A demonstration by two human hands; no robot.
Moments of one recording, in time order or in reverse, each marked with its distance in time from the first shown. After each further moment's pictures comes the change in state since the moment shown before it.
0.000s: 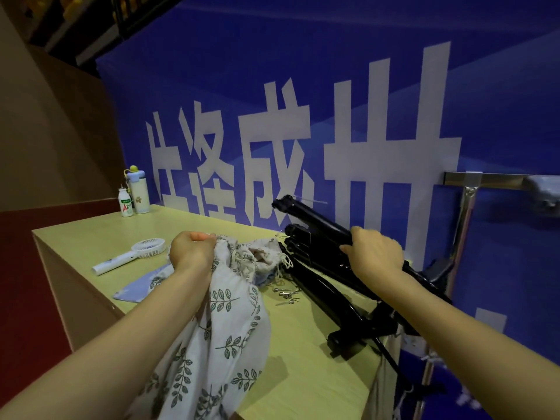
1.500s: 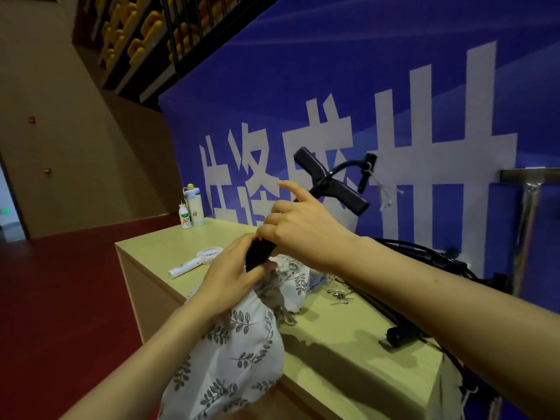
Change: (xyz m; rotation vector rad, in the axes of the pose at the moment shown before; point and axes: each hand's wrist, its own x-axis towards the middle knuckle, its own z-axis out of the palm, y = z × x) left_hand -0.033 0.011 -0.104 0.554 -0.483 0.875; right_hand -0.041 -0.155 -0.074 -0.176 0.525 -1.143
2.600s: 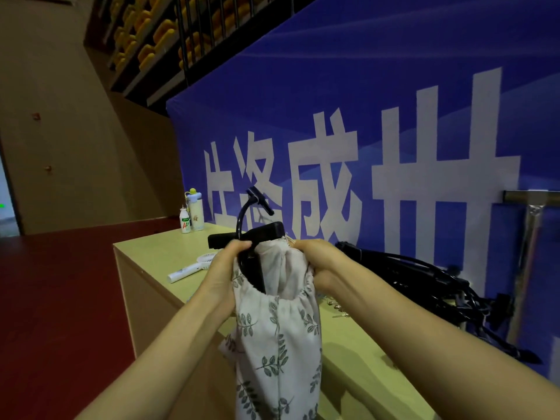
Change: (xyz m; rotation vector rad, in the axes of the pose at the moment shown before) left_hand 0.005 0.018 -0.008 -1.262 0.172 -0.665; right_hand 0.004 -0.018 0.038 1.943 -0.097 1.584
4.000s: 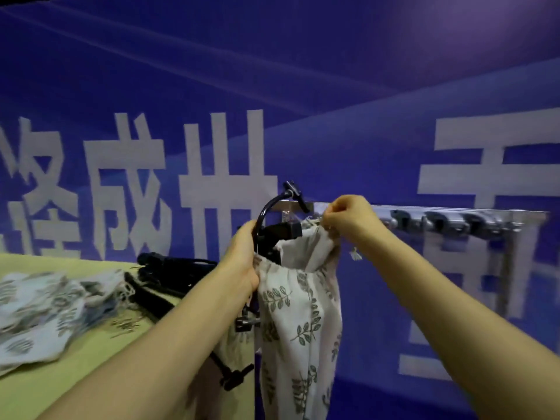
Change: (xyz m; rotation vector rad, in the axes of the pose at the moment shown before) left_hand -0.074 -0.102 0.323 -0.075 -0.407 -0.395; right_hand -0.210 -0.097 -0.316 -0.803 0.889 -0.430
